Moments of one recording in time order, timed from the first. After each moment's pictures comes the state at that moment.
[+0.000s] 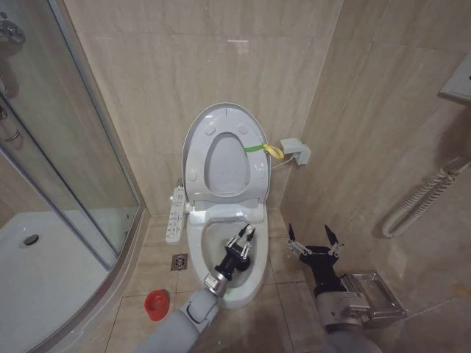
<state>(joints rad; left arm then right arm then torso) 0.81 -1.31 0.27 -1.20 -0.26 -0.71 -0.03 -1.61 1.49 0.49 2.30 0.03 -0.06 0.19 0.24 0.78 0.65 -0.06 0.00</state>
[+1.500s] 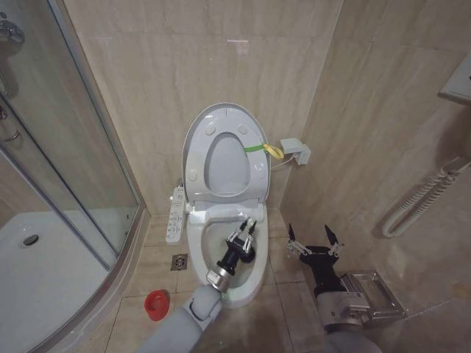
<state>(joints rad) 0.85 -1.33 0.29 -1.31 -0.23 -0.69 -0.08 -1.61 1.49 0.49 2.30 0.03 -0.06 0.19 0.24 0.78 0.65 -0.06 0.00</state>
